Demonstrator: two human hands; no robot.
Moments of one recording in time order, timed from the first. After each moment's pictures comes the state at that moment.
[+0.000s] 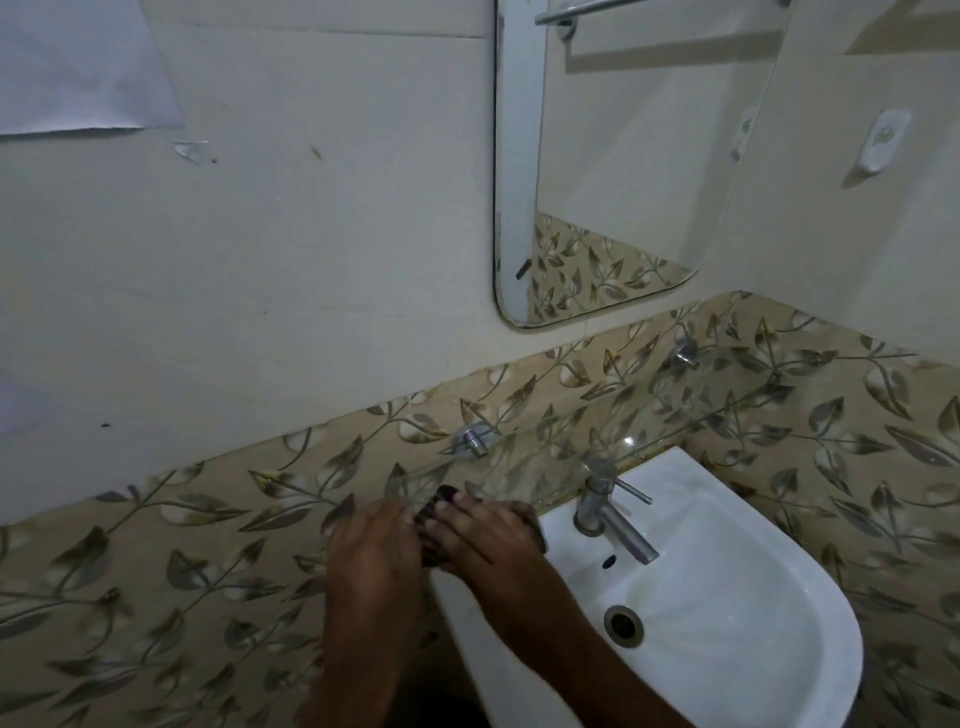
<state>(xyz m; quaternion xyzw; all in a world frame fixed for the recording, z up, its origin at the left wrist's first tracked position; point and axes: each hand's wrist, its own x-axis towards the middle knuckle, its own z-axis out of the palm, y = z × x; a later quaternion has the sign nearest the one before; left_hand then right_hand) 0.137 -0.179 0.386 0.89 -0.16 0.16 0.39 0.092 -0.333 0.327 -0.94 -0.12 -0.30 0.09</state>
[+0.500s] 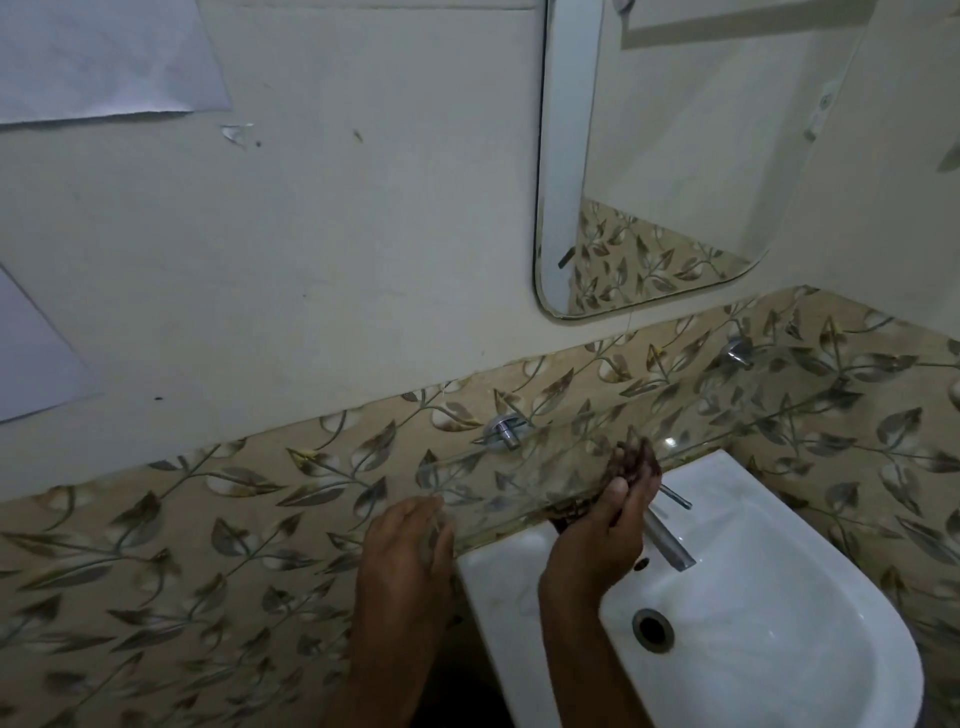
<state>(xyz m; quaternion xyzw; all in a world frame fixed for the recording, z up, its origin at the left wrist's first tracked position) 0.127 -0.178 0.377 0.92 -0.20 0.17 0.30 0.118 -0.335 0.351 -0.48 0.40 -0.51 0.58</state>
